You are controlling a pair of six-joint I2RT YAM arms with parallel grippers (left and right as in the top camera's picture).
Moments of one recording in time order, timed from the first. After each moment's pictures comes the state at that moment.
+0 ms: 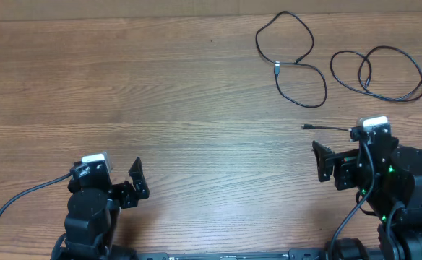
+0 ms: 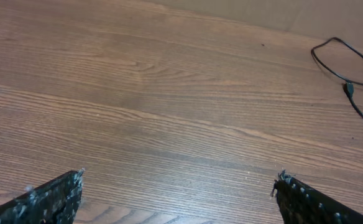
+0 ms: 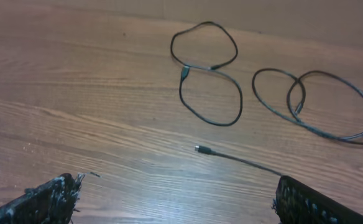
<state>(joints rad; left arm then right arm) -0.21 0.37 0.61 -0.76 -0.19 -0.31 0.08 0.66 0.98 -0.91 -0.09 -0.09</state>
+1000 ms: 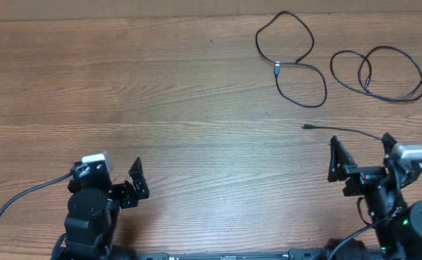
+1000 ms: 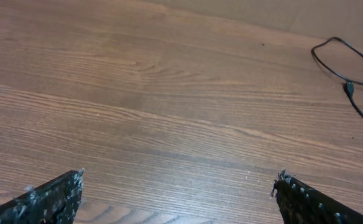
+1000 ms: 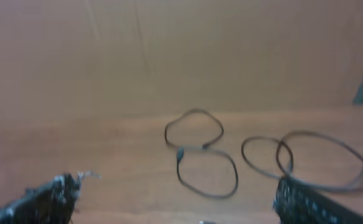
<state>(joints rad) -0.21 0.37 0.61 -0.76 -0.19 -0.31 -0.07 0.30 0.69 -0.51 -0.17 0.11</state>
